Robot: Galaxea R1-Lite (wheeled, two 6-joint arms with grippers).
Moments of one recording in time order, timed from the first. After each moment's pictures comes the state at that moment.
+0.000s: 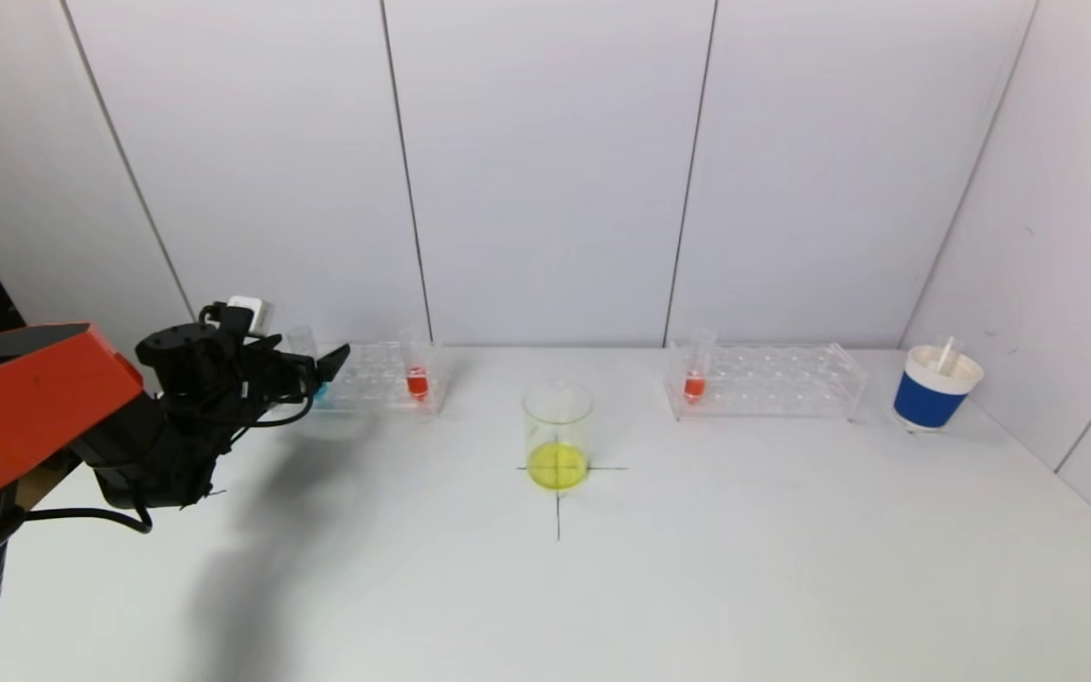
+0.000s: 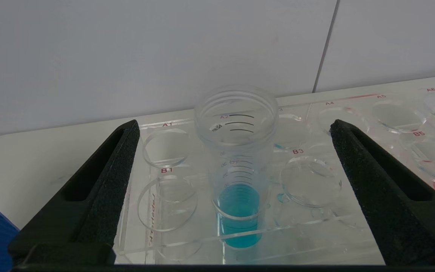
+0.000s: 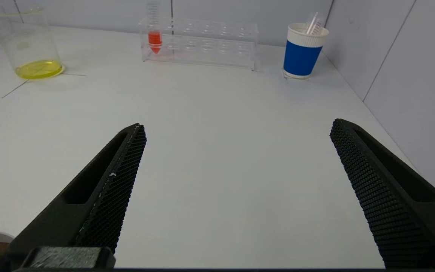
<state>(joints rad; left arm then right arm) 0.10 2.36 -1.04 -1.28 -0.28 0.06 0.00 0.00 0.00 0.00 0.02 -0.06</state>
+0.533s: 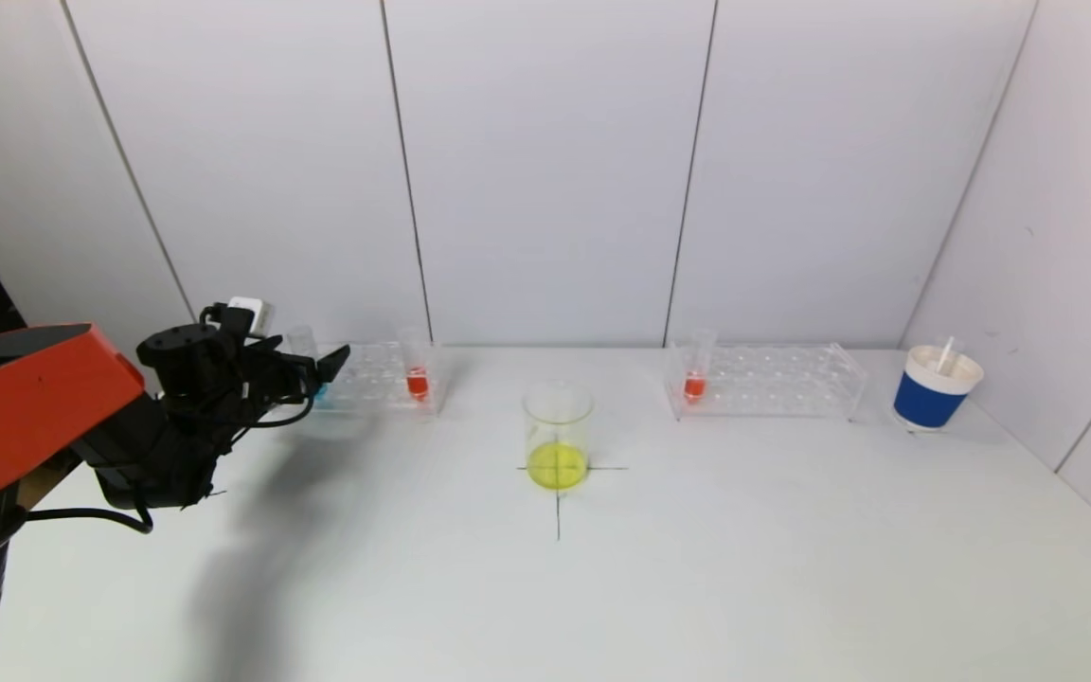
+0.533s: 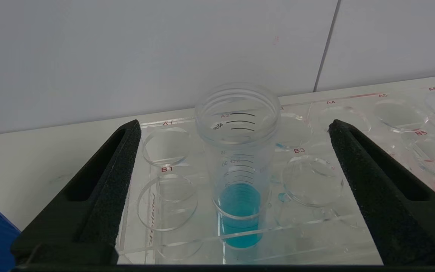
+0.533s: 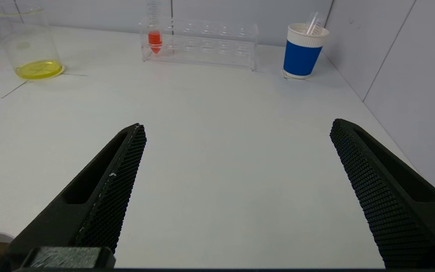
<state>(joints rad) 0.10 2.37 -1.05 -1.28 -0.28 0.06 0.00 0.00 0.00 0.00 0.02 -0.06</state>
